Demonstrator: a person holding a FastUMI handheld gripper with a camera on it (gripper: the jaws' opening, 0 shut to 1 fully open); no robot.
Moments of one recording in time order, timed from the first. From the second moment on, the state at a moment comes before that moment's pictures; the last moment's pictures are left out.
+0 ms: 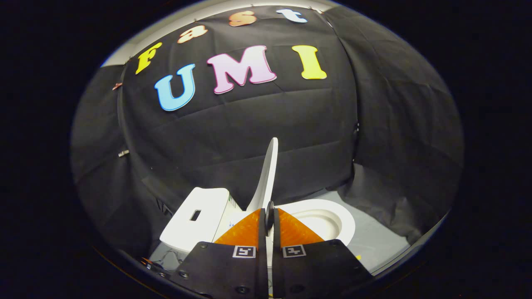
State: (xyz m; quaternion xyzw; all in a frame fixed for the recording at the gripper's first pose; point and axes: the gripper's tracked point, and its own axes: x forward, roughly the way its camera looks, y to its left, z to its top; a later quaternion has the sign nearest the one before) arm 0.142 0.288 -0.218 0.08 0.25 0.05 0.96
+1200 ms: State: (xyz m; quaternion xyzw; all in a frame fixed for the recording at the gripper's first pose) arm 0.104 0.522 -0.208 -0.12 0.13 0.12 0.98
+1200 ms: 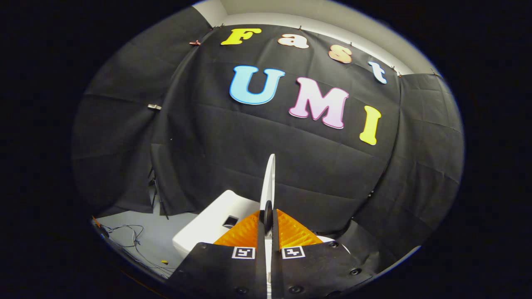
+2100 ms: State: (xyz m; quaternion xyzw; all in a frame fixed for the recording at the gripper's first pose) arm 0.048 0.499 -0.150 -0.09 0.10 0.17 0.98
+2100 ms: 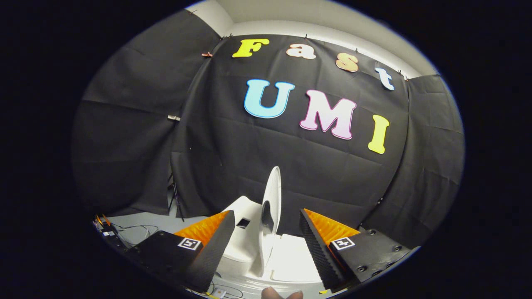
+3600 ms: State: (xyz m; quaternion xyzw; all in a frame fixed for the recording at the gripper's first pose) arm -0.020 0.125 0.044 0.02 0.02 0.08 1.00
